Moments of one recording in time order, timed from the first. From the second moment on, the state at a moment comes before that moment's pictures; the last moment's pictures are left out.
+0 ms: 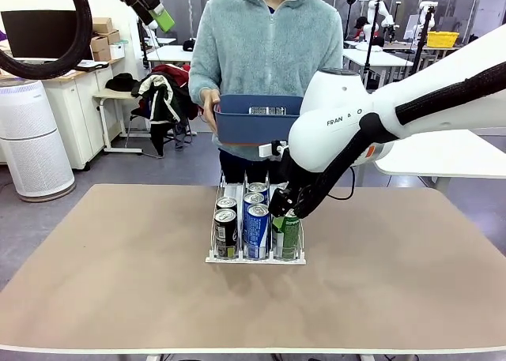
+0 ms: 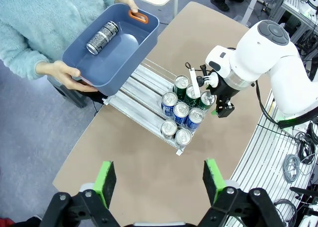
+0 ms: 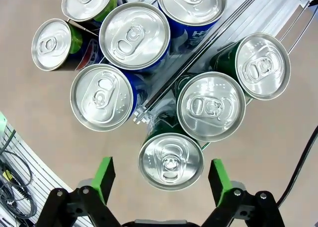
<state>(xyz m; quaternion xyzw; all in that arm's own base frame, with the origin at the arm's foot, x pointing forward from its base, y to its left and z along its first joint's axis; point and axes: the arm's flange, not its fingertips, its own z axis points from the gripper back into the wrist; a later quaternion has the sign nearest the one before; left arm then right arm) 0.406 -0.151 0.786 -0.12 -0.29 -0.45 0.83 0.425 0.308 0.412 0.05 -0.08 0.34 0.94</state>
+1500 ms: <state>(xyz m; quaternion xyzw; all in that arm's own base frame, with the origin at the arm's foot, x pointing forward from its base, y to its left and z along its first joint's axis) 0.406 -0.151 0.786 -0.12 -0.29 -0.45 0.83 0.420 0.192 0.760 0.15 -0.20 0.51 0.83</state>
